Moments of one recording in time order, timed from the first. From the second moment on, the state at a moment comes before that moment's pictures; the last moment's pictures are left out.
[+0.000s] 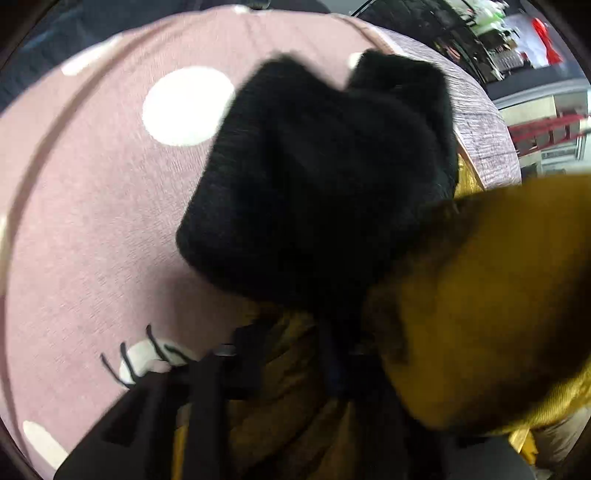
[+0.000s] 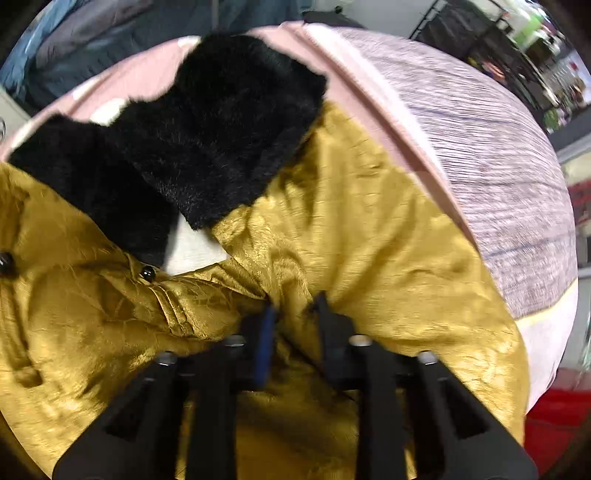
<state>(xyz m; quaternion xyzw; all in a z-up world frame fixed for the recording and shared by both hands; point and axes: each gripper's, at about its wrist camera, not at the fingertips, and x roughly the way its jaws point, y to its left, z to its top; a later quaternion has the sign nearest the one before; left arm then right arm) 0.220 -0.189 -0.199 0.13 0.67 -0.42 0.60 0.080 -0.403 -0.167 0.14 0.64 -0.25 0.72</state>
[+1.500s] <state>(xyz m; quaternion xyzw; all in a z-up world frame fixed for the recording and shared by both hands) 0.228 0.141 0.038 -0.11 0.52 -0.12 0.84 -0.005 -0.468 -0.067 0.33 0.55 -0.27 0.71</state>
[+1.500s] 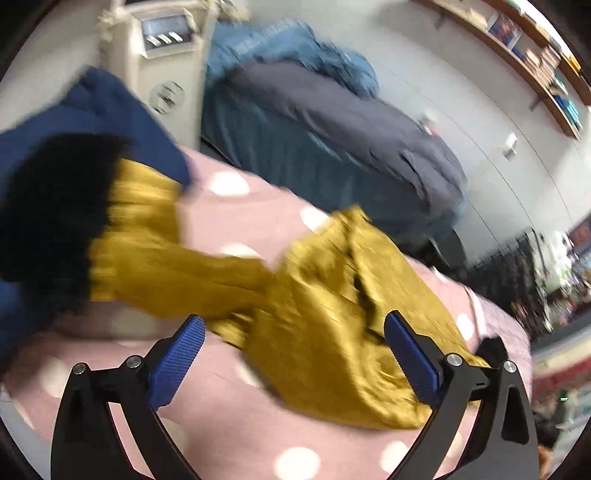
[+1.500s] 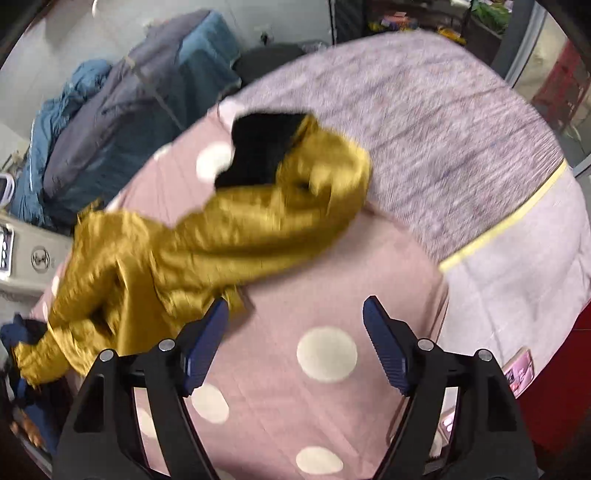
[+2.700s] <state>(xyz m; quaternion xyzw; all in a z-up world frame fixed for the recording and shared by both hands) -0.039 -0.078 0.028 0.18 0.55 -0.58 0.57 -0.016 -0.308 -0.125 0.56 0.60 0.07 0.56</state>
